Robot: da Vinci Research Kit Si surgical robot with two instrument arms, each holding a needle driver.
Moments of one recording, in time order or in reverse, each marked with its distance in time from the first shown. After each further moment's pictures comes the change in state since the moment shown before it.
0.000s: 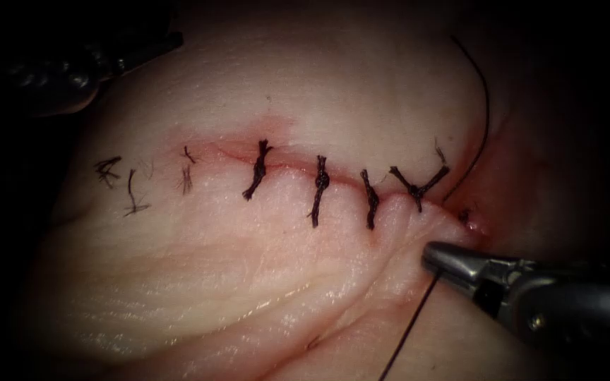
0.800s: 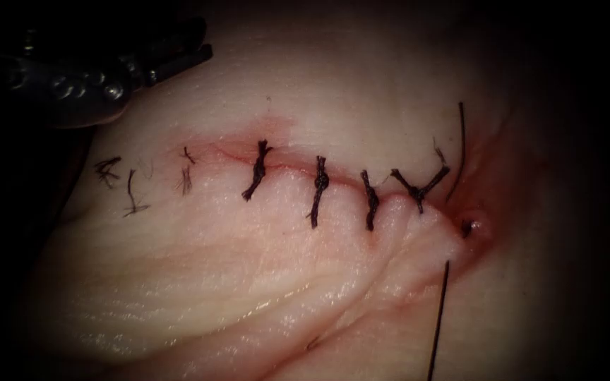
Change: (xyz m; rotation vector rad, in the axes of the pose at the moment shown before) right arm 0.011 -0.004 -0.003 0.087 0.128 -0.067; left arm 0.001 0.001 0.002 -0.025 0.007 -0.002
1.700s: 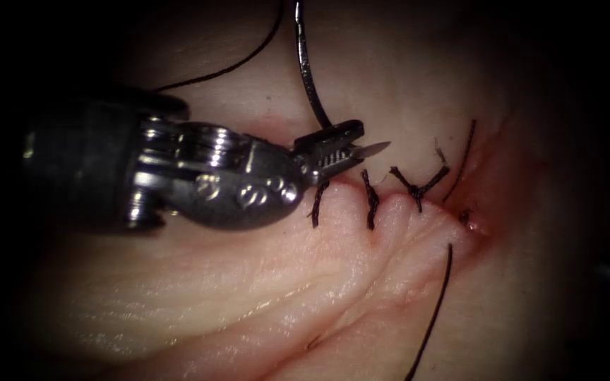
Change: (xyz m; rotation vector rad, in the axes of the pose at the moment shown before) right arm -0.009 0.007 -0.010 -0.145 -0.231 0.358; left arm 0.009 0.008 0.007 -0.129 0.034 0.022
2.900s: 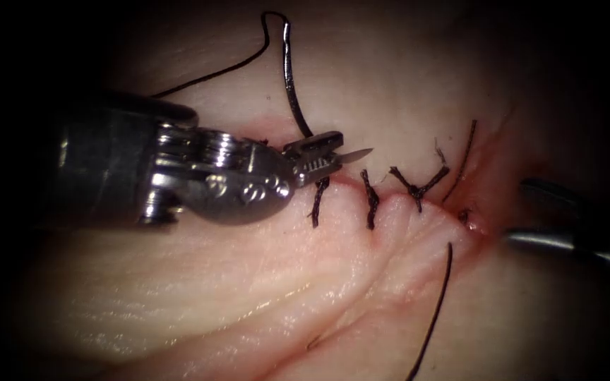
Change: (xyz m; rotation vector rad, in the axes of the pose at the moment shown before) right arm -0.006 0.004 0.009 0.057 0.156 0.784; left arm -0.005 -0.001 0.001 -0.005 -0.148 0.023
